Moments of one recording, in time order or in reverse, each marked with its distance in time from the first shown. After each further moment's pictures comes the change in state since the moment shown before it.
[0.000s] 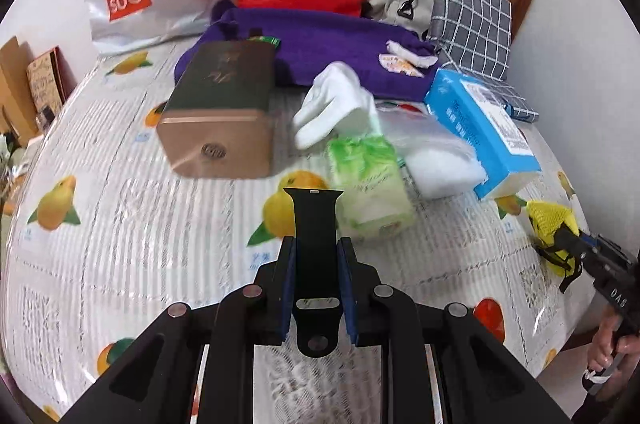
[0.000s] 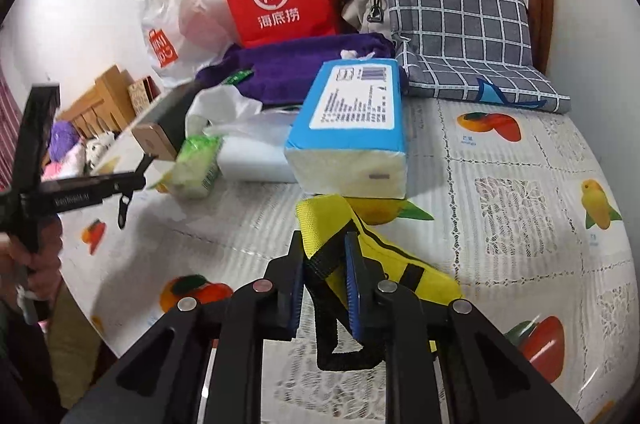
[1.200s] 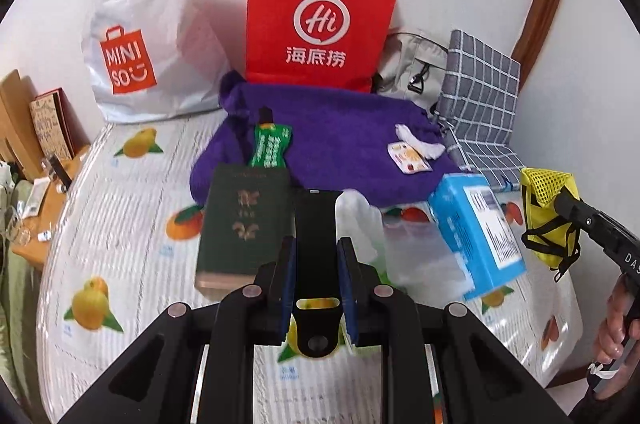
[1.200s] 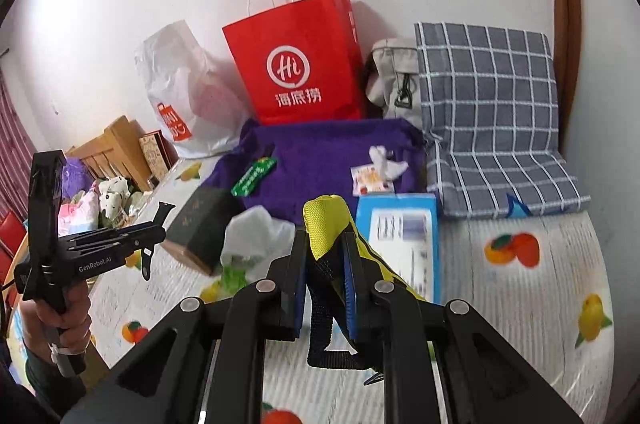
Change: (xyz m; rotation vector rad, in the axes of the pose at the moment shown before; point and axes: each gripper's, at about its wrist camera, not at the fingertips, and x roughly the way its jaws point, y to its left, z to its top) left arm -0.027 0.011 0.103 -0.019 -0.110 0.007; right arm -0.004 0.028 0.141 0.010 -0.100 0.038
